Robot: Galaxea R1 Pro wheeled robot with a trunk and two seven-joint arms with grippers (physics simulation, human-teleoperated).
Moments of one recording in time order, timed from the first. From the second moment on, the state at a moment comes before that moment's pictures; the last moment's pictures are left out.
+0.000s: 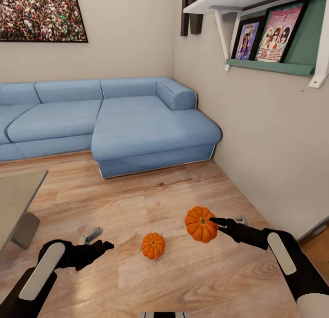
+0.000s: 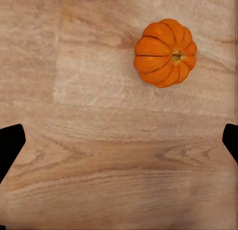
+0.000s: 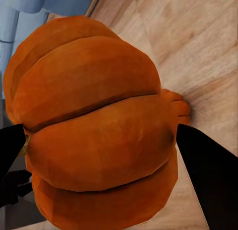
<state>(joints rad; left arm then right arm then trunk) -0.33 0.23 -0.03 -1.37 1.22 0.98 0.59 -0.50 -0.23 -0.13 -1.04 -0.69 0.96 0.53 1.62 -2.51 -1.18</state>
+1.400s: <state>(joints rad) -0.33 0.23 -0.04 -1.36 1.22 0.97 0.59 -0.50 -0.23 -0.13 -1.04 -0.69 0.96 0.53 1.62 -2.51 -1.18</state>
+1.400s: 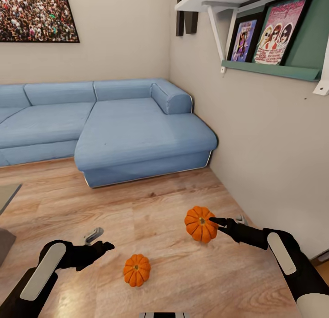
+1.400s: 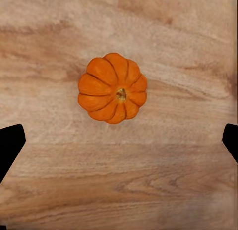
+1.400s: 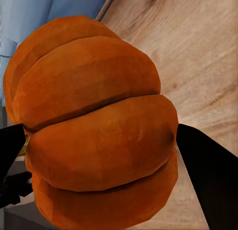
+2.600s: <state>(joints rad) -0.33 0.23 -0.03 -1.32 1.23 0.96 0.57 -0.49 -0.21 0.00 -1.32 -0.75 1.04 0.53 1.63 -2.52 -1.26</state>
